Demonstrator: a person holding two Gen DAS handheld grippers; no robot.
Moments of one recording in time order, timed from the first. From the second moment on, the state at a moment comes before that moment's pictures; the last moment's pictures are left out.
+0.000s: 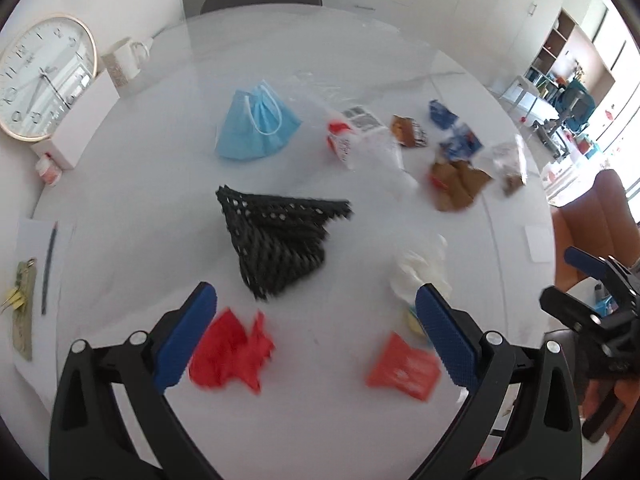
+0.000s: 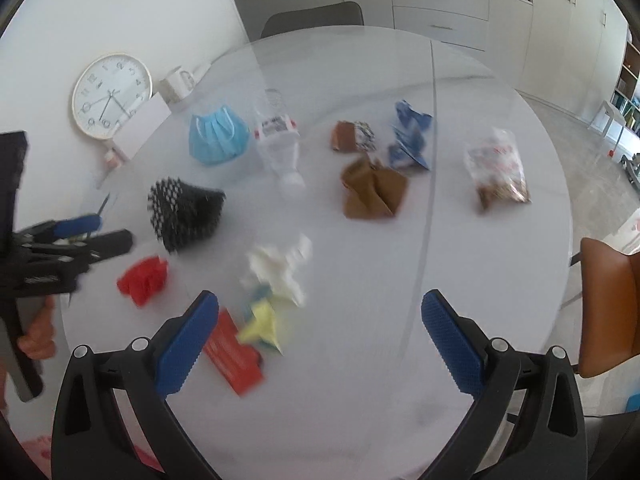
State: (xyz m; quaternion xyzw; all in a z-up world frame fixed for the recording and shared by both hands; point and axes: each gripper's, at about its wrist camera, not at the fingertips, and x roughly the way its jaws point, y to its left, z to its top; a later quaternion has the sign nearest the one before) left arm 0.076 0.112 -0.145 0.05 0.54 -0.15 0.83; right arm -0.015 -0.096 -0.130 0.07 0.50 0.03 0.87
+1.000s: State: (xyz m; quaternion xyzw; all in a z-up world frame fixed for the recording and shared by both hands) left arm 0.161 0.131 -0.202 -0.02 0.58 -0.13 0.80; right arm 0.266 -0.007 -0.226 -0.05 0.60 0.05 0.80
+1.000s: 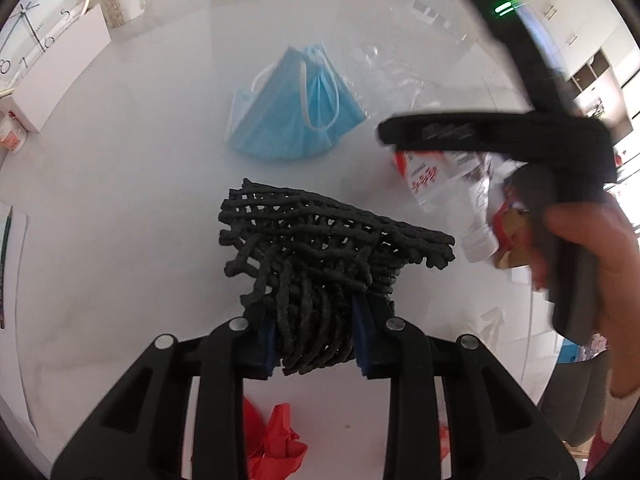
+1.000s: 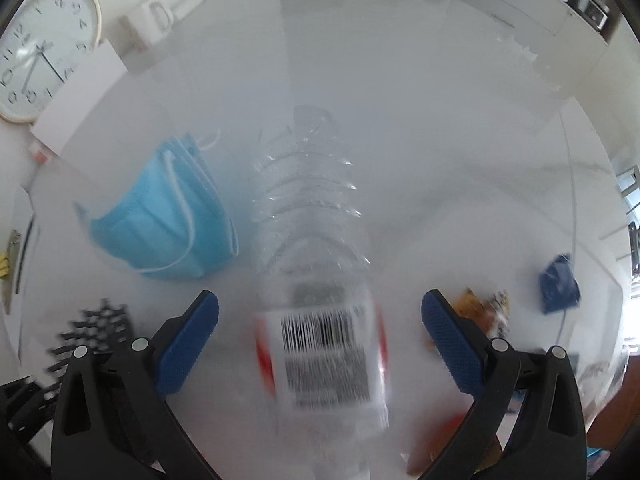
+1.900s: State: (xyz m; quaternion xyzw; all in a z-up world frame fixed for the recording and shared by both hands) left arm 0.016 0.048 -0.095 0.08 0.52 -0.31 0.79; right arm -0.036 -0.179 -0.075 0.07 0.51 -0.02 0.86
